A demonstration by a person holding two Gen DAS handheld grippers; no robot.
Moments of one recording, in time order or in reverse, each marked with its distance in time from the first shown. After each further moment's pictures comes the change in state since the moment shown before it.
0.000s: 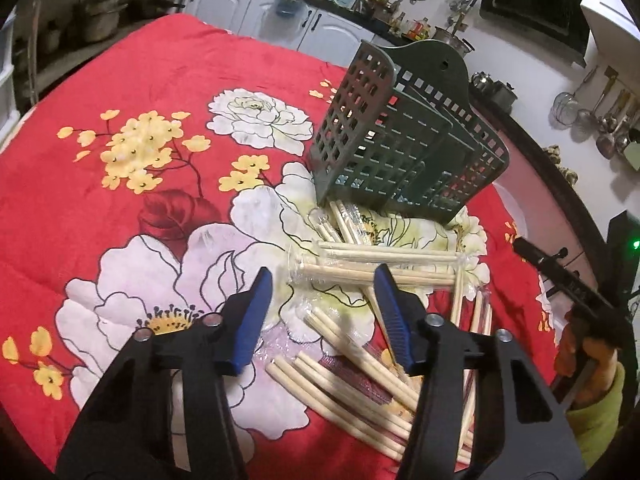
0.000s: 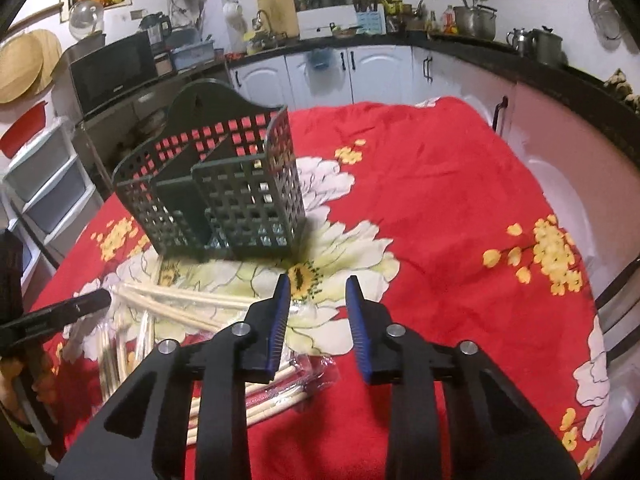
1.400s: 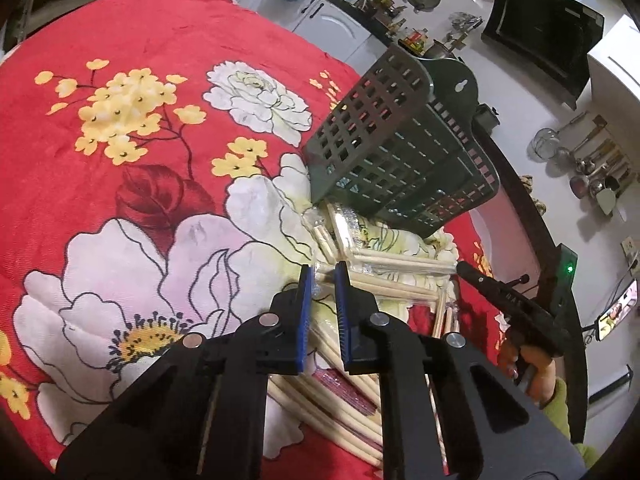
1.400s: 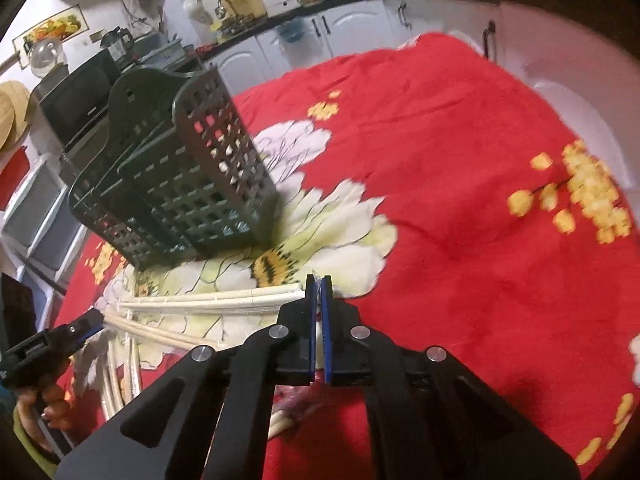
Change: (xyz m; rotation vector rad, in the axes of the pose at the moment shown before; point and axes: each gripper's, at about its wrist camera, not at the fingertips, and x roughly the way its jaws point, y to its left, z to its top) left arm 0.014 0.027 0.006 -0.138 0.039 -0.171; right arm 0.037 -0.034 -0.002 0.170 0.067 0.025
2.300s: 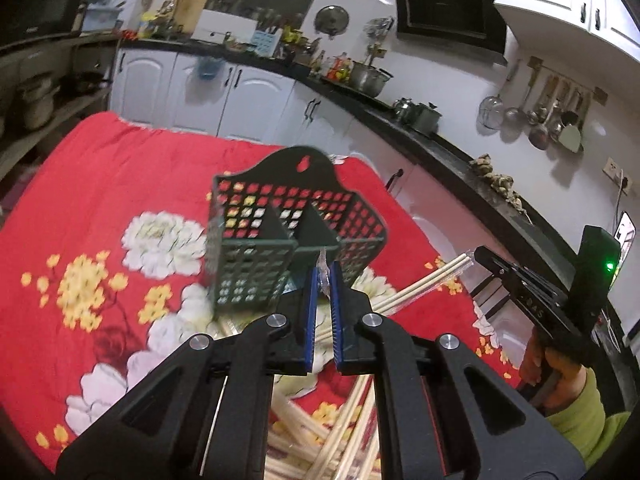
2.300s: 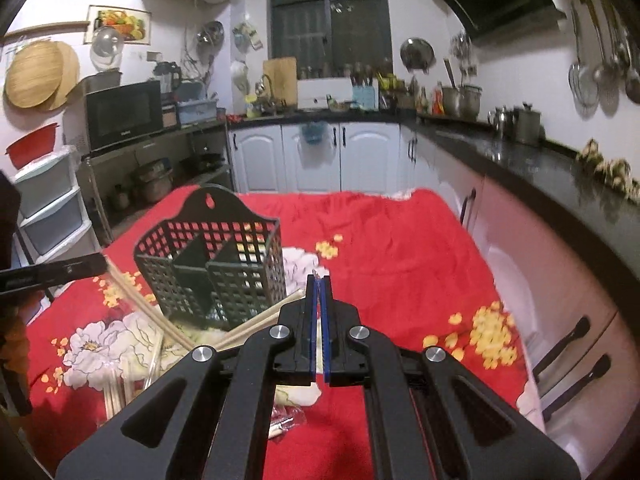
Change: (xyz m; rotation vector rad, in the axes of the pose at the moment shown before) left arm -0.037 -0.130 0.035 0.359 -0.168 -0.005; right arm -0.122 0.043 0.019 -0.261 -0.359 -0.082
